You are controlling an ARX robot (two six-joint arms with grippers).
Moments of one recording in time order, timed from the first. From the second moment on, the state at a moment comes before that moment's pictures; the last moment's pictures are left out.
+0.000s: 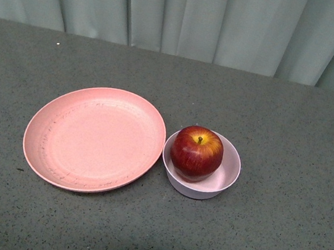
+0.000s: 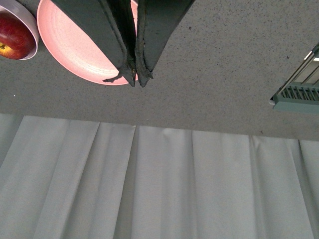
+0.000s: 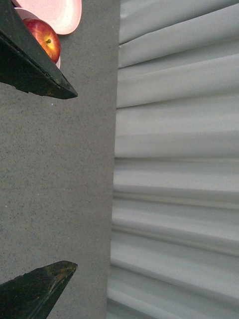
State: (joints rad) left arm 0.00 0.24 0.02 0.24 0.00 -0.01; right arm 0.00 0.00 0.01 0.00 0.00 -0.01
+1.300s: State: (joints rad) left arm 0.00 0.01 0.02 0.00 0.00 0.00; right arm 0.00 0.00 0.01 0.00 0.00 -0.01
